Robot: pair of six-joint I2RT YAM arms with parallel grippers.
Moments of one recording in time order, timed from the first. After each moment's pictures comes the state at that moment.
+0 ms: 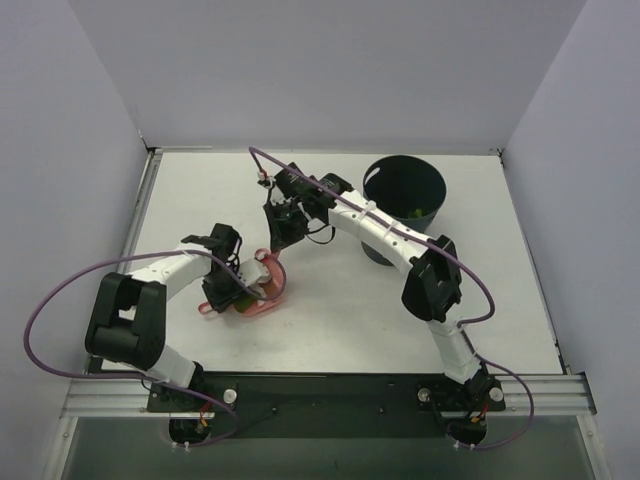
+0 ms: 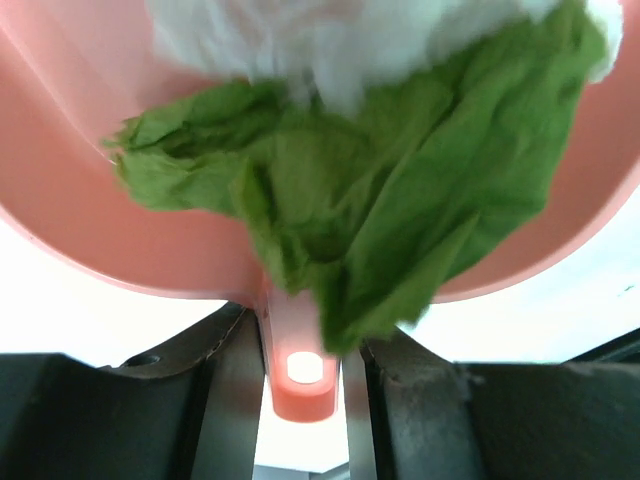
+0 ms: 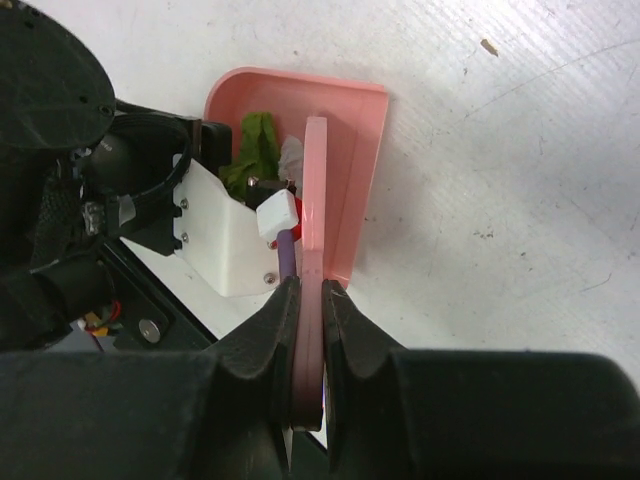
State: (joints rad) left arm -0.27 1.54 0.86 -0.84 0.02 0.79; right arm 0.85 2.16 2.09 -0.91 -0.24 0.38
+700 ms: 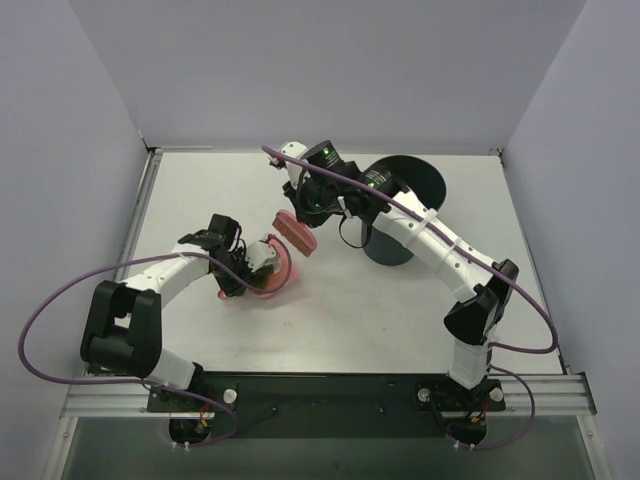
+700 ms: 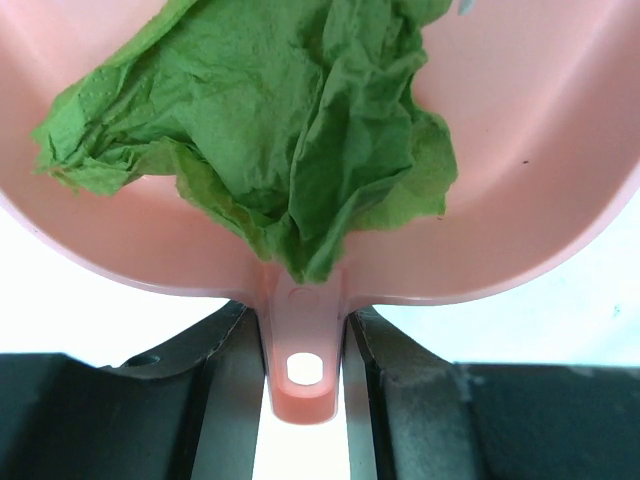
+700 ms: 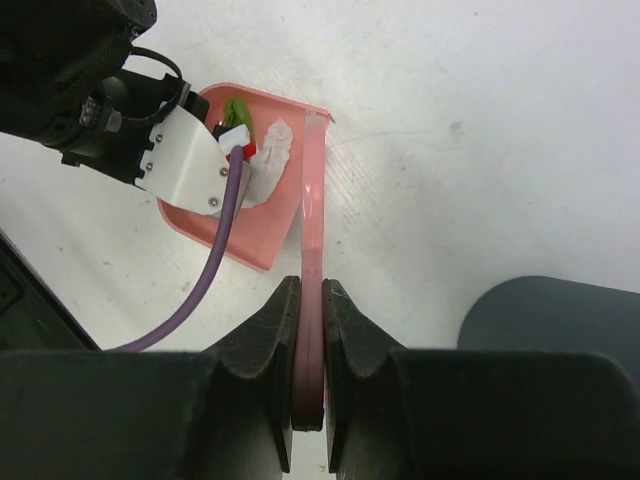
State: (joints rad) left arm -0.28 1.48 0.86 -0.66 0.22 0.74; right arm 0.85 1.85 2.02 -0.93 -0.03 -0.03
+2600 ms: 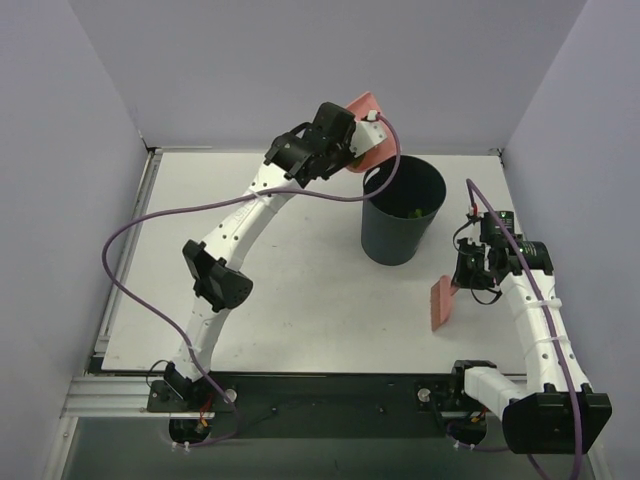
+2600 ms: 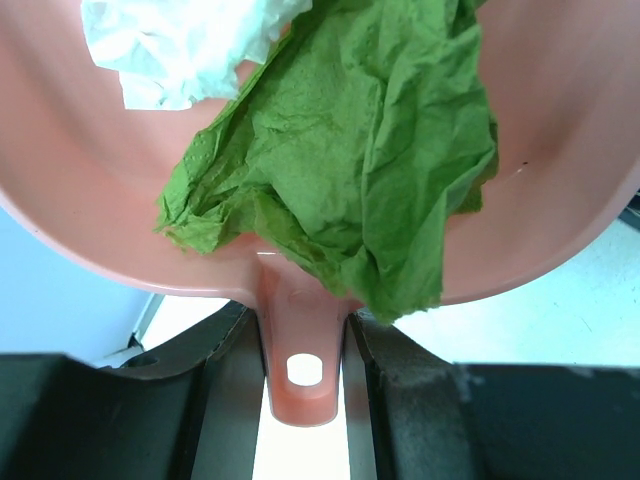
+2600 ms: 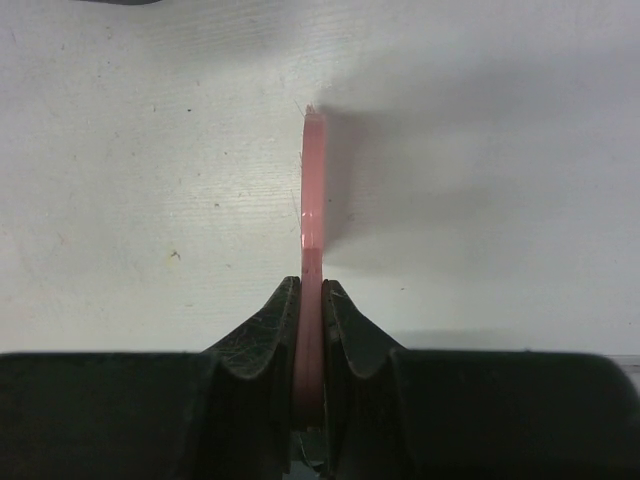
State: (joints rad) left arm -0.72 2.23 2.62 -1.06 -0.27 0.51; right arm 0.00 1.05 0.99 -1.06 -0.05 0.13
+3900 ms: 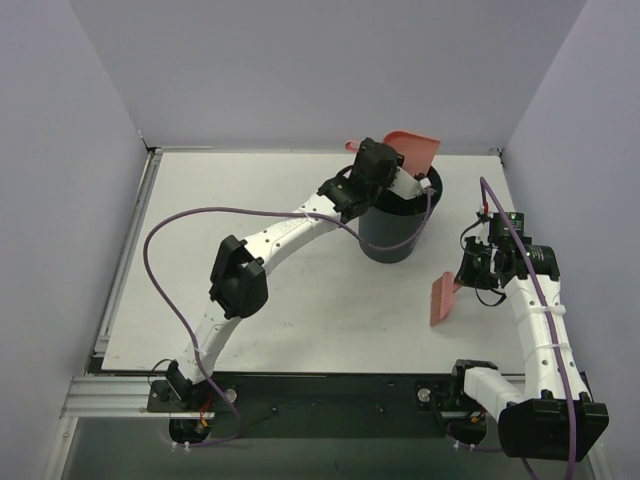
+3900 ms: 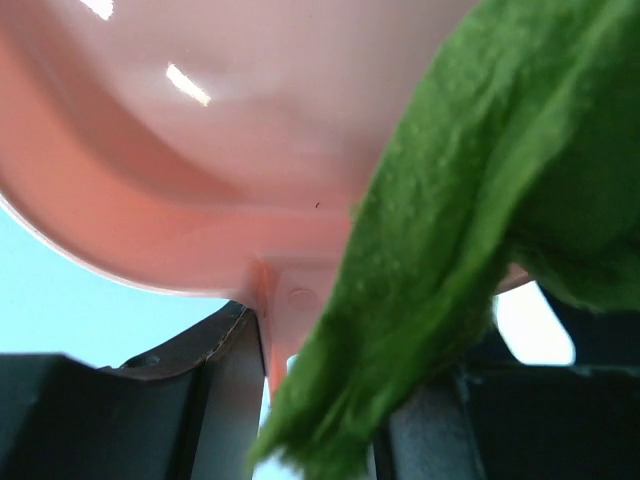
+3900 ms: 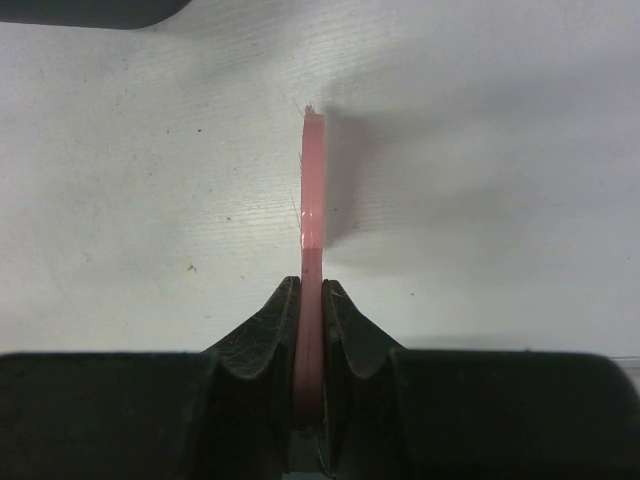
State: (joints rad) left arm -0.87 2.31 2.33 -0.36 -0.51 1.40; right arm -0.07 1.02 0.99 -1.04 -0.08 0.16
